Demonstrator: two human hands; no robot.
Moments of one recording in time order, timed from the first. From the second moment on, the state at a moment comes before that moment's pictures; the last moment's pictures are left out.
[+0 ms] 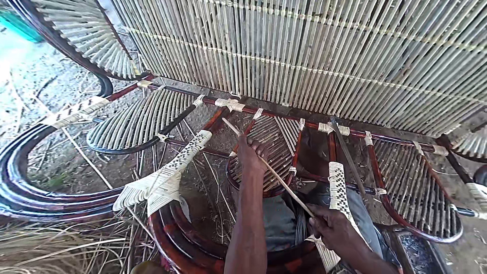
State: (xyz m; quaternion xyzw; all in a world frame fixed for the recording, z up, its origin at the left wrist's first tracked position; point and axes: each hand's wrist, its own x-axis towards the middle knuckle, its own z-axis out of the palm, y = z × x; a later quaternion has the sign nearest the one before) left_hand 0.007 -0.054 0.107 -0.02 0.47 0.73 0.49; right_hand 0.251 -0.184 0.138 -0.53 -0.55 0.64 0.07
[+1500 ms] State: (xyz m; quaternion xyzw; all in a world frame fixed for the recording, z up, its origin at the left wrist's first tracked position) left_hand 0.086 -0.116 0.178 0.02 0.44 0.72 0.53; right_hand 0.270 -0.221 0.178 -0.40 -0.47 0.78 0.07
